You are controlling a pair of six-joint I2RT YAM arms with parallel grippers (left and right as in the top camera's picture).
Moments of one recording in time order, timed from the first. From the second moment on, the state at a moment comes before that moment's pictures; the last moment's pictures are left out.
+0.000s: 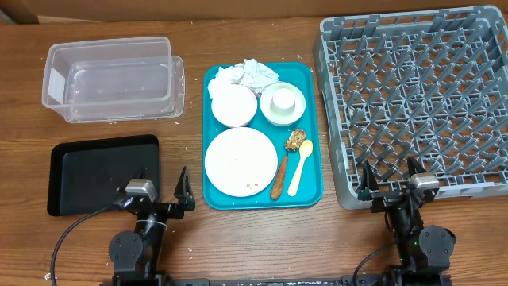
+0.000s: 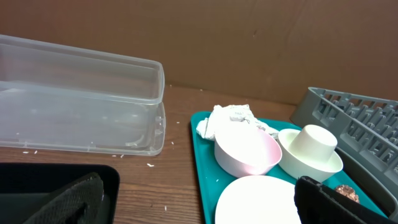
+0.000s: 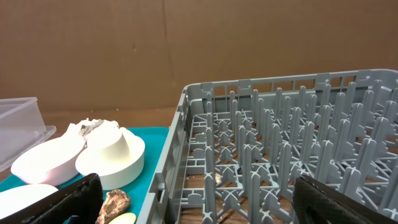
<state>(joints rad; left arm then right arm) 0.06 0.02 0.01 -0.06 0.17 -0.23 -0.03 0.01 0.02 -0.02 -0.16 0.10</state>
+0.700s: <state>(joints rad) 0.06 0.02 0.01 -0.05 0.24 -0.30 -0.03 0.01 0.02 -0.02 -0.16 0.10</state>
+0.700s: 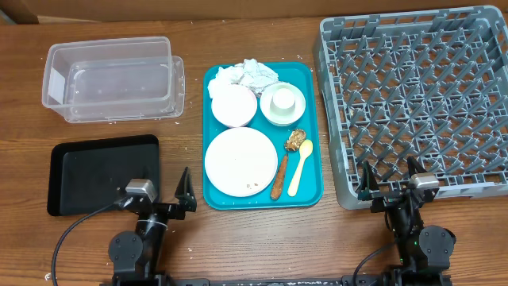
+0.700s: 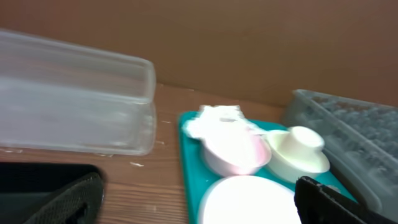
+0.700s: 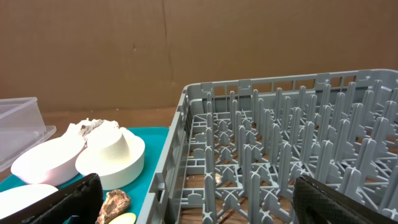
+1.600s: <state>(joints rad) 0.06 0.31 0.56 -0.39 0.59 -0.50 -0.03 0.01 0.02 -0.02 -0.16 0.10</state>
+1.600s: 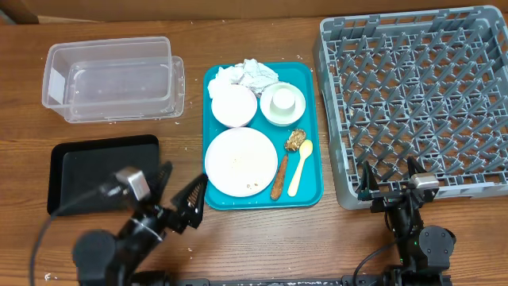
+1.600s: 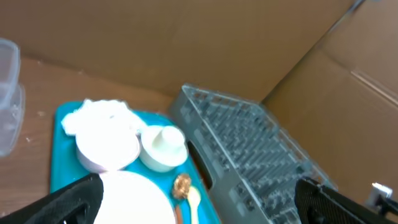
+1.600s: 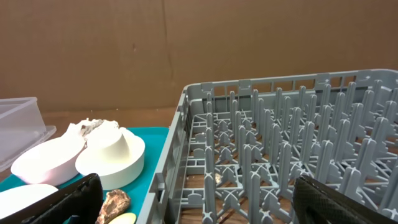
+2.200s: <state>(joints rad) -0.10 1.18 1.20 -0.76 0.86 -0.26 -0.03 0.01 0.02 -0.02 -0.16 0.10</state>
